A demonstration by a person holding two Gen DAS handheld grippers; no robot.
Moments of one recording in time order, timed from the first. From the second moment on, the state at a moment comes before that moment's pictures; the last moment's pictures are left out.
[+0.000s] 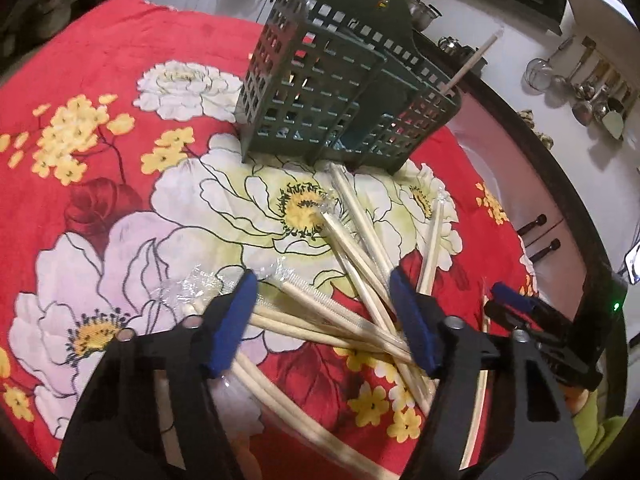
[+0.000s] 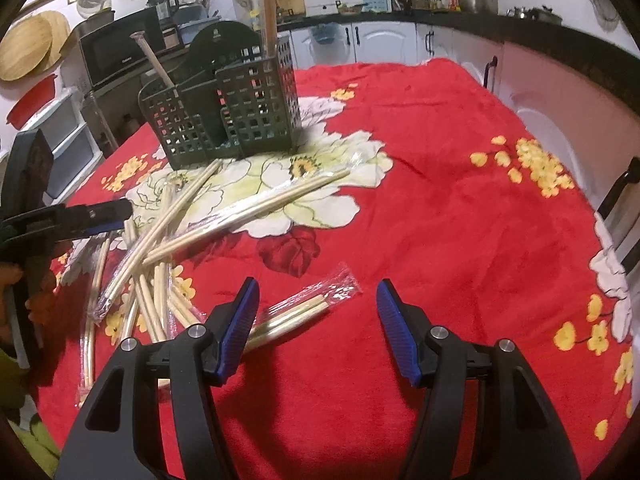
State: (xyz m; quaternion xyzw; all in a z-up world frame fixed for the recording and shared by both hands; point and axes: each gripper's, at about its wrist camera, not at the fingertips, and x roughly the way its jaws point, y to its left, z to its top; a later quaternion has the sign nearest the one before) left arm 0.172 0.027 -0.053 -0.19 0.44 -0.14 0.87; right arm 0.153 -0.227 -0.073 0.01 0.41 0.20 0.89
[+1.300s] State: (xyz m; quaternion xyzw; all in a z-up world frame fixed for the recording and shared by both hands) left arm 0.171 0.035 0.013 -0.17 0.35 -0.17 0.90; right arm 0.157 -0.233 0.008 0.05 0.31 0.23 0.92
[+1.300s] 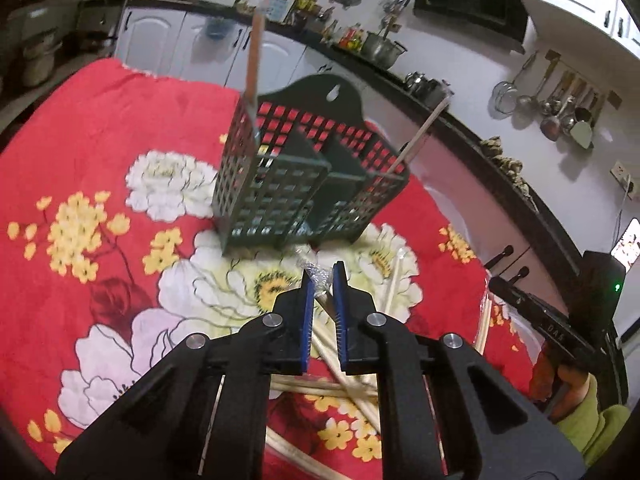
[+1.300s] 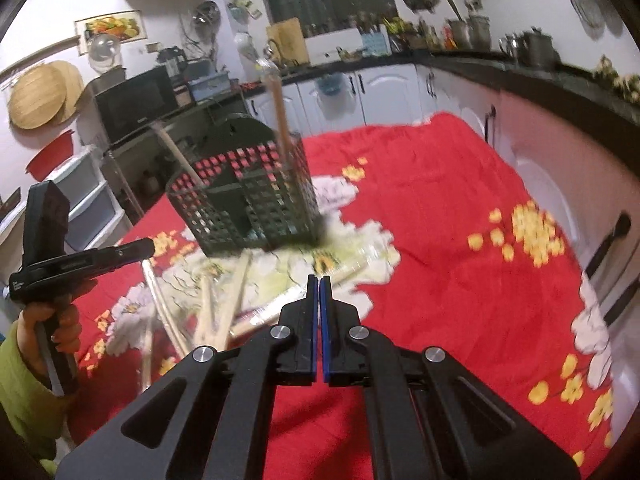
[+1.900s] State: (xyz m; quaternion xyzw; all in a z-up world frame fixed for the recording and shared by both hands) left arm 0.164 0.003 0.086 -0.13 0.29 -0.25 0.92; right arm 0.141 -0.212 0.083 0.00 0.22 0.26 0.94
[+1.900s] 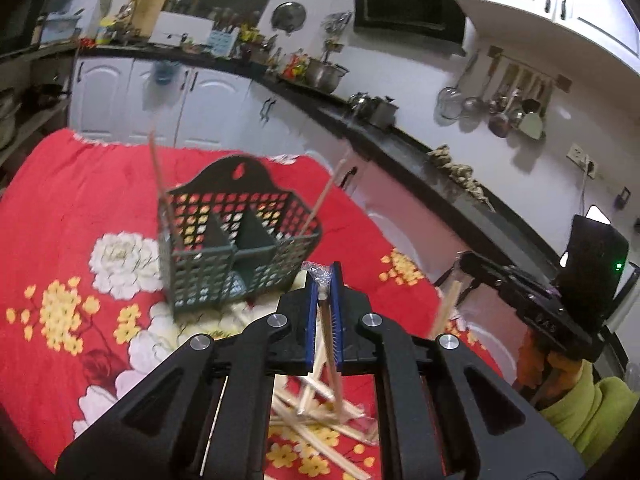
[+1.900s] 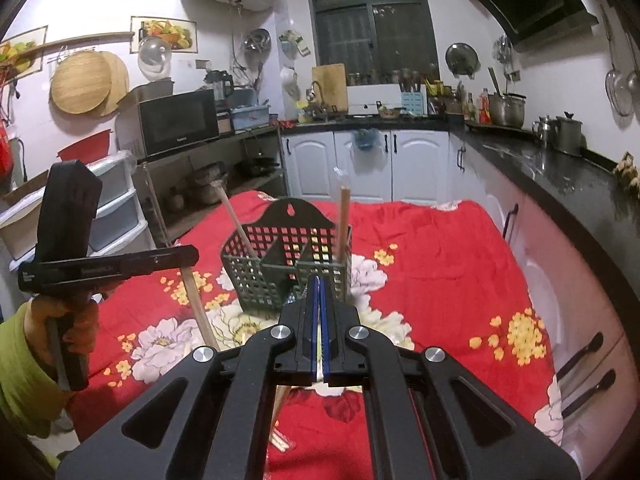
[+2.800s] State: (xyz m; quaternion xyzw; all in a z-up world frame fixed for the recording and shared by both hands) left arm 0.180 0.010 0.180 -0.10 0.20 -0.22 0.95; right arm 0.153 -0.194 0.149 0.01 0.14 0.29 0.94
